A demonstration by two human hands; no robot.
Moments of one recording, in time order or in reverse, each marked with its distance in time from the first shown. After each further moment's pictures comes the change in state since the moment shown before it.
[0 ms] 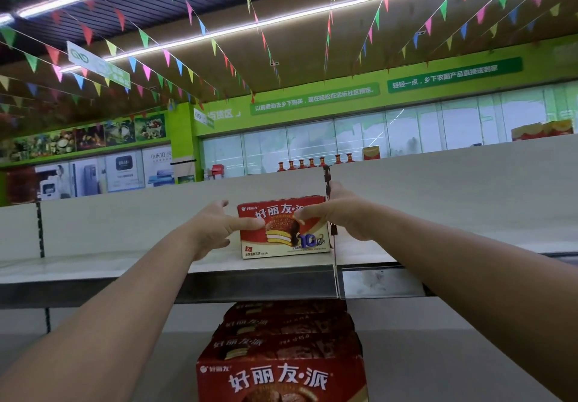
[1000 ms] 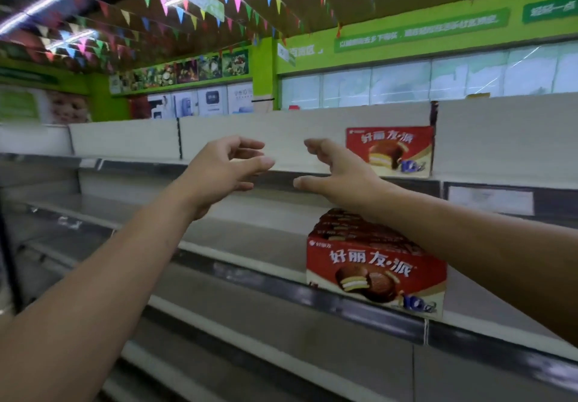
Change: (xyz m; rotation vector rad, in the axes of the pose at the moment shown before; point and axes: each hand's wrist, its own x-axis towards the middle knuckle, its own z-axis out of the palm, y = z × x) left_hand -0.213 -0.031 -0.100 0.184 0.330 0.152; right_hand -0.136 -0.047 0.159 -0.228 -0.162 -0.477
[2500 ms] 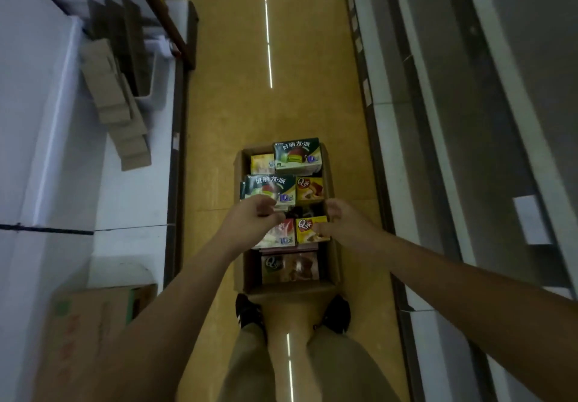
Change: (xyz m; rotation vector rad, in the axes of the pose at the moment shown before) left_hand -0.602 -0.423 0.039 0.133 0.453 -1.506; right_hand -0.418 0.135 0.579 0.264 -1.625 0.545
